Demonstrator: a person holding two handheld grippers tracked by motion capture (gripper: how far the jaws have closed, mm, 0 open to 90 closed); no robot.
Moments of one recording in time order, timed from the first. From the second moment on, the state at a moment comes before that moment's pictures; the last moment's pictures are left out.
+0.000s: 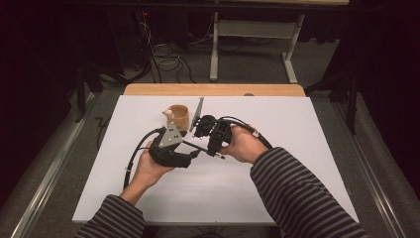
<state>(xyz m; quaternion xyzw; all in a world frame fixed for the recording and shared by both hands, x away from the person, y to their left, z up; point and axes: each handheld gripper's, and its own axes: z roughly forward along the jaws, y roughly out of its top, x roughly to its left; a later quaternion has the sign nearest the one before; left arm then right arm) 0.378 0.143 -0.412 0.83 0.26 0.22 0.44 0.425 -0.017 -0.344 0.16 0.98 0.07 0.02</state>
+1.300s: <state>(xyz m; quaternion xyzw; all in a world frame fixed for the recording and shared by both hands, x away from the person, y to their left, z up) 0.373 0.133 -0.416 0.85 0.24 0.21 0.41 0.423 -0.014 -0.337 0.15 0.99 0.08 0.01</state>
